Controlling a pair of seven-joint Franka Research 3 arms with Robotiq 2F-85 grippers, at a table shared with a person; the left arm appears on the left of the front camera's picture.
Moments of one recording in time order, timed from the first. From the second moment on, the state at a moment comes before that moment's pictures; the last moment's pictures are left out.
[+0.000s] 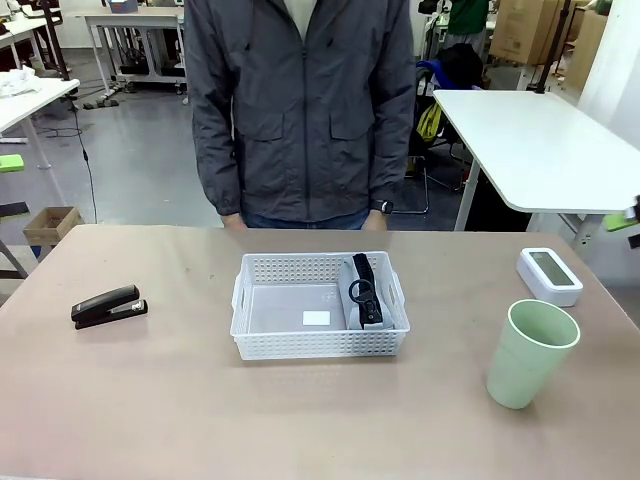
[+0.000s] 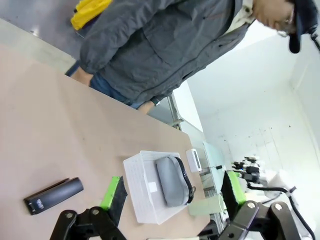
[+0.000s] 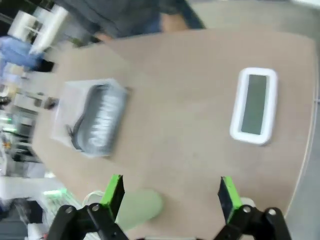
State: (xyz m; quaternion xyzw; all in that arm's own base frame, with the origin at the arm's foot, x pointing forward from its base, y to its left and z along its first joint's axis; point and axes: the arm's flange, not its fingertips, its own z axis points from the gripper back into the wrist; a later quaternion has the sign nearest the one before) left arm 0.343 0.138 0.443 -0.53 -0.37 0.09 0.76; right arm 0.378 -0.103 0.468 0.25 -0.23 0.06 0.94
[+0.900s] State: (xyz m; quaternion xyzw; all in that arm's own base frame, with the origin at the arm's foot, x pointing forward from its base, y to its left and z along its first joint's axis) left arm 0.342 0.138 0.443 -0.53 -0.37 0.09 0.76; right arm 0.407 -0.071 0.457 0.05 -0.17 0.12 0.98
